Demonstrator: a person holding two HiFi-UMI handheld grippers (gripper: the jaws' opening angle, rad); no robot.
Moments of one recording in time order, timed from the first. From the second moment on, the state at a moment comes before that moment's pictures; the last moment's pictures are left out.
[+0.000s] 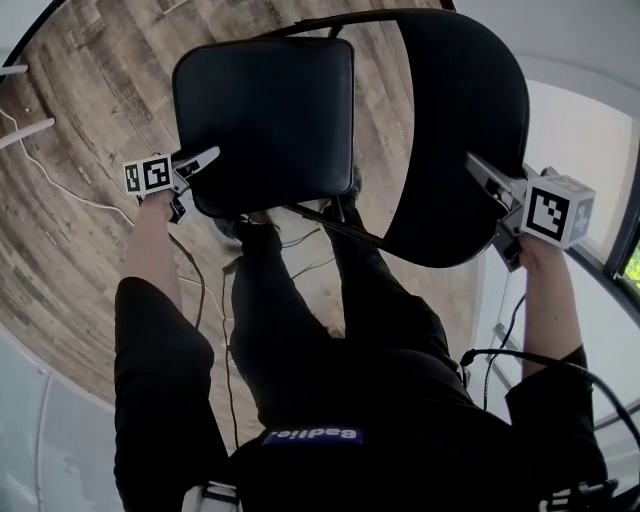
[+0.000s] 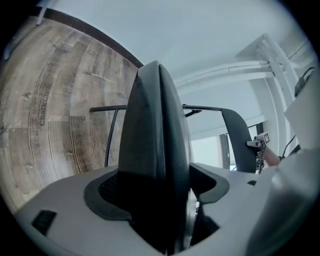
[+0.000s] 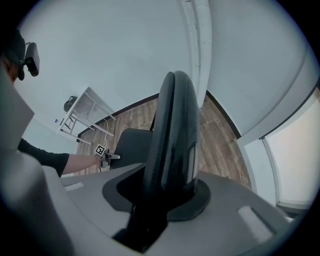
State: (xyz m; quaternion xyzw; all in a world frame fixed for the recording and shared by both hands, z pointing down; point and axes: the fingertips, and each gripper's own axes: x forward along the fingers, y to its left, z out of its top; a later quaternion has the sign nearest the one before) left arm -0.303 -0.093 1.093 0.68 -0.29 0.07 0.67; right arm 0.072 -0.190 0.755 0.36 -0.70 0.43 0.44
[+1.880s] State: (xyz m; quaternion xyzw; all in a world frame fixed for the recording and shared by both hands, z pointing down) left arm -0.071 -0.119 0.788 0.66 -0.41 0.04 0.63; right arm 0.135 -0.199 0.578 0.36 -0.69 0.46 0.43
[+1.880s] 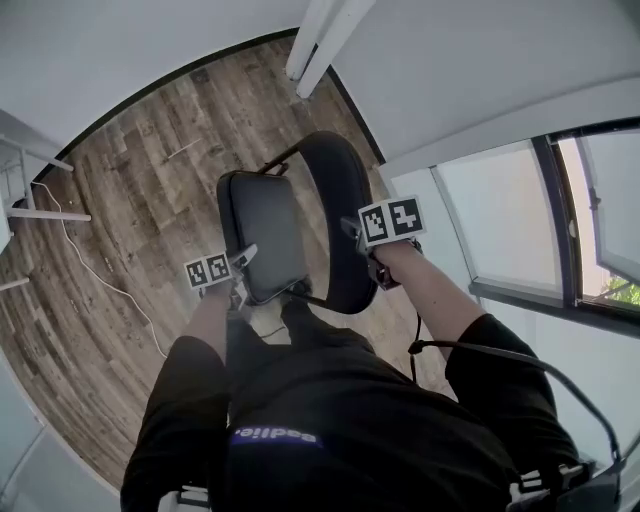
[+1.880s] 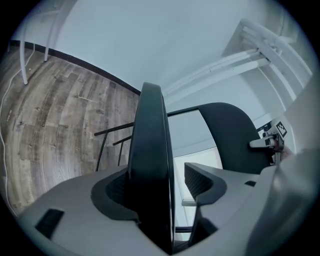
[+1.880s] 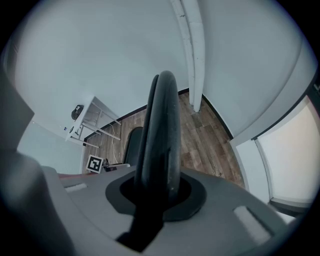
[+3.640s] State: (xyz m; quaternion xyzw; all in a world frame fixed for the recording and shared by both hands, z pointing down) left arm 0.134 -0.166 0.728 0.66 -0.42 0.14 0.61; right arm 0.137 -0.194 0.531 0.39 -0.68 0.41 0.47
